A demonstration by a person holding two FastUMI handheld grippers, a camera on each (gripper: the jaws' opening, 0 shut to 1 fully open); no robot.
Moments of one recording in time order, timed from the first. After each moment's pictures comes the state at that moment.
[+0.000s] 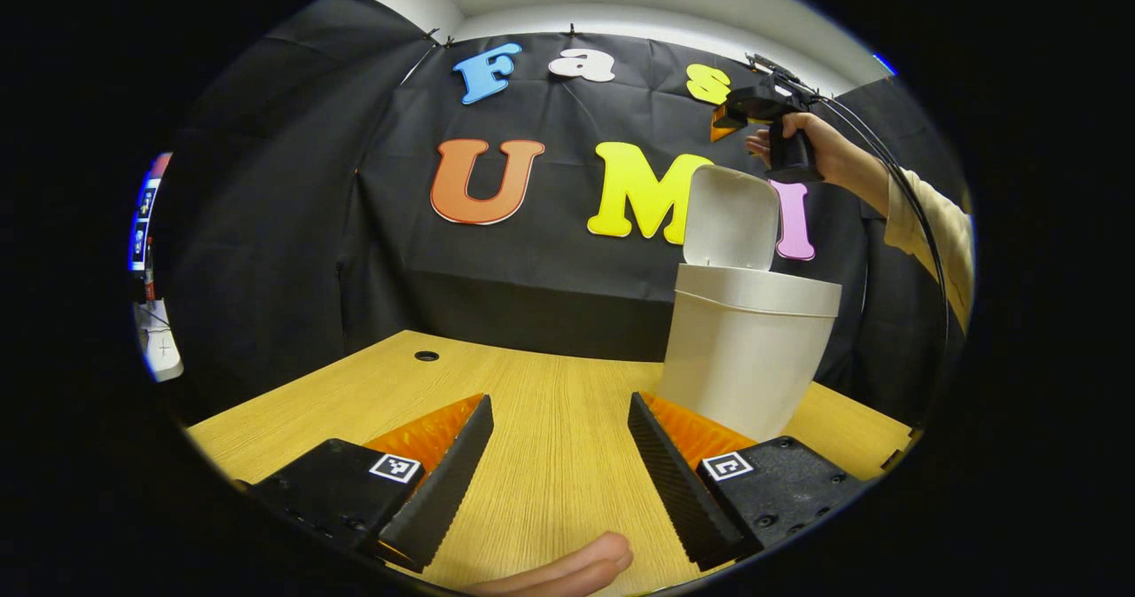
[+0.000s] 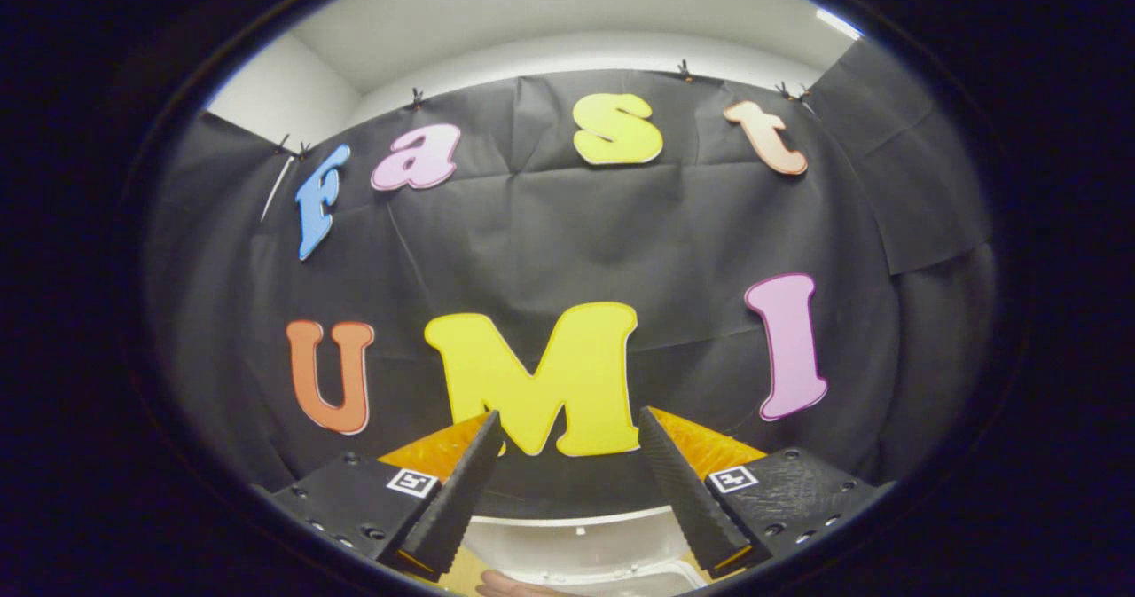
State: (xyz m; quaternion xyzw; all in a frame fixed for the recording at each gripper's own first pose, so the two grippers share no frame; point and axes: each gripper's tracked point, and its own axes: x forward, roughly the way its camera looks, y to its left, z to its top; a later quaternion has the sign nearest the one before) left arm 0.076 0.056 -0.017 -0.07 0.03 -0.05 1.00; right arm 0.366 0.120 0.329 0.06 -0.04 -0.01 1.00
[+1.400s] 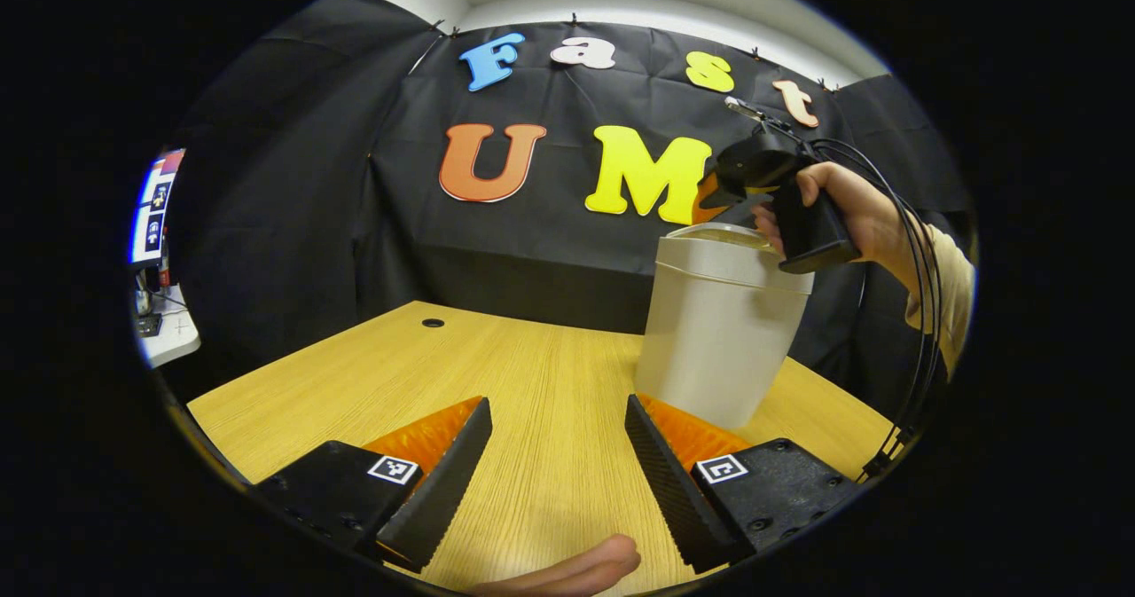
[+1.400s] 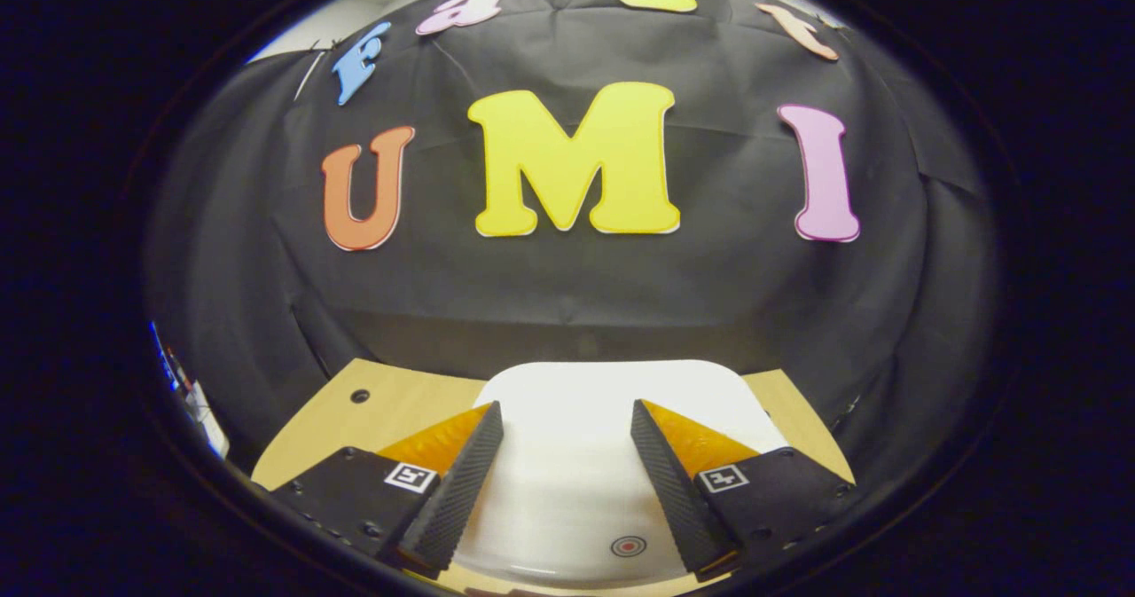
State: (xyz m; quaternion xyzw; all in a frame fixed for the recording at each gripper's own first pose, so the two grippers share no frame) left arm 0.020 0.028 -0.034 -0.08 0.08 -0.02 0.99; right arm 0.281 0.150 0.105 0.03 0.21 0.04 0.98
